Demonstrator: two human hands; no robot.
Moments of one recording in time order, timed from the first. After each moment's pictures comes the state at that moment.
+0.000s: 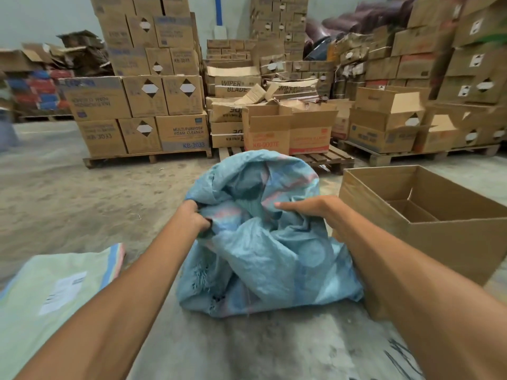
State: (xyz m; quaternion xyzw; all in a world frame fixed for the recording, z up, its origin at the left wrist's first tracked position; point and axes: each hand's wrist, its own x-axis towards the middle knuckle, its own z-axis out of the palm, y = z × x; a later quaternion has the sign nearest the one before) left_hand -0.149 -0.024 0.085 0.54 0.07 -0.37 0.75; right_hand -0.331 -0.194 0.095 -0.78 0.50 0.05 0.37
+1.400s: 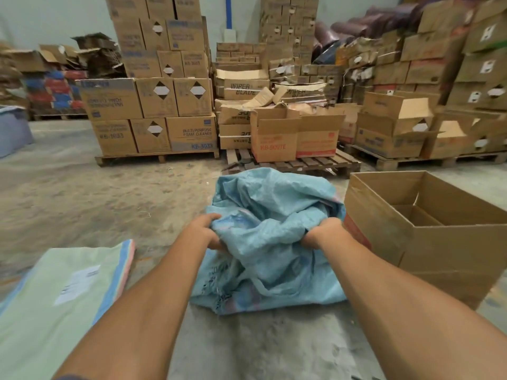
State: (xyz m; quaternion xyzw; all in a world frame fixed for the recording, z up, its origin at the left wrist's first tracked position) left_hand -0.148 -0.004 0.054 0.59 0.08 -0.48 0.64; right_hand -0.329 -0.177 0.034 -0.70 0.51 -0.17 0.46
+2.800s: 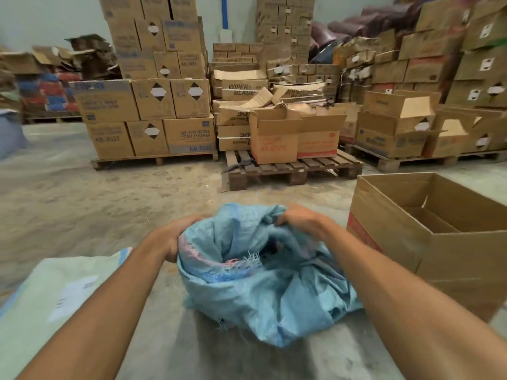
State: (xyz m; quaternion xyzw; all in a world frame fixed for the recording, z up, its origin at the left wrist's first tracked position) left_hand -0.099 0.035 0.062 0.69 -0.12 -0.51 0.51; right_hand -0.284 -0.184 0.056 -0.83 0.33 -0.10 0.44
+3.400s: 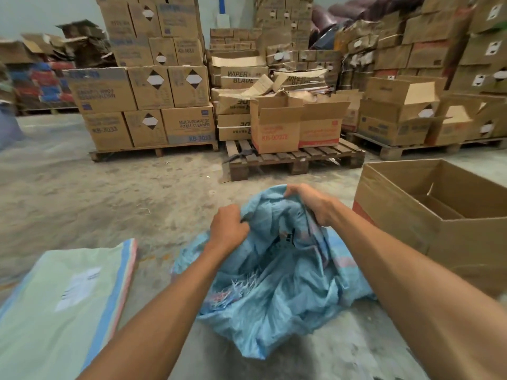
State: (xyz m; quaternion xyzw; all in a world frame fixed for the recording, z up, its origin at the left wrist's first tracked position) left_hand -0.138 -0.033 0.011 0.88 -0.40 0.07 0.24; right_hand -0.273 -0.191 0.059 -0.67 0.34 -0.07 0.66
